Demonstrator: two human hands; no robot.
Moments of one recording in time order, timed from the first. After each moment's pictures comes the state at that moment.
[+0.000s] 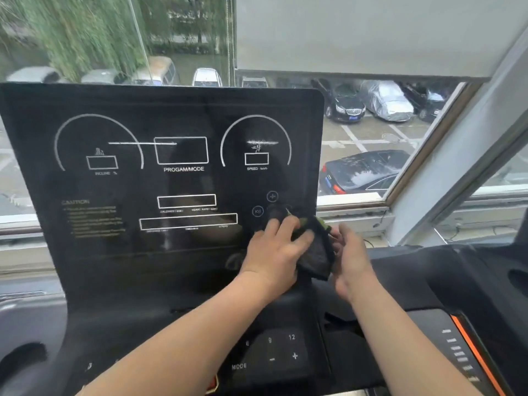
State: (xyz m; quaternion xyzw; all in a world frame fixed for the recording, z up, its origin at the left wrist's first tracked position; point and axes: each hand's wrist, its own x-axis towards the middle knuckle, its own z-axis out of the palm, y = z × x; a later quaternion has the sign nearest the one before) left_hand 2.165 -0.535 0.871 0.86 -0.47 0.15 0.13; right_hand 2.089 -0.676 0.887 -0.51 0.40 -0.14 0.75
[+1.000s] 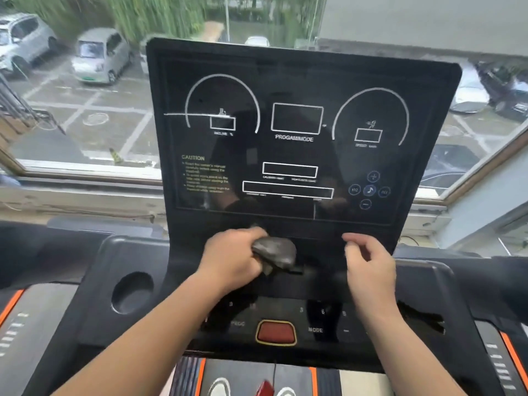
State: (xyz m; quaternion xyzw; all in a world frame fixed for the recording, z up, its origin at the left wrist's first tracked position) left_hand 2.186 -0.312 0.878 0.94 -0.24 -0.07 0.23; right_hand 2.078 -0.526 0.886 -0.74 0.34 -0.20 0.55
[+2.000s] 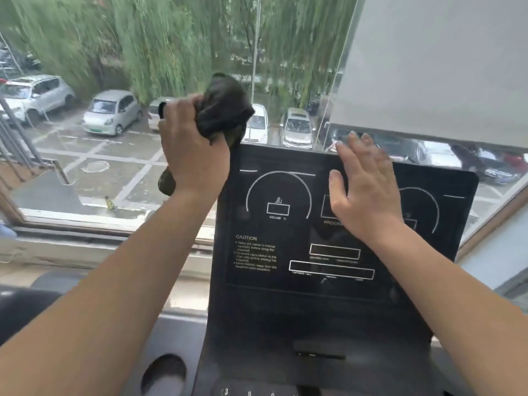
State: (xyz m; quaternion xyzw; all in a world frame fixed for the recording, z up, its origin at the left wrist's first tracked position) left_hand 2.375 -0.230 1.078 0.78 -0.07 0.39 0.49; right_hand 2.269 -0.477 1.059 -0.95 0.05 -0.30 0.07
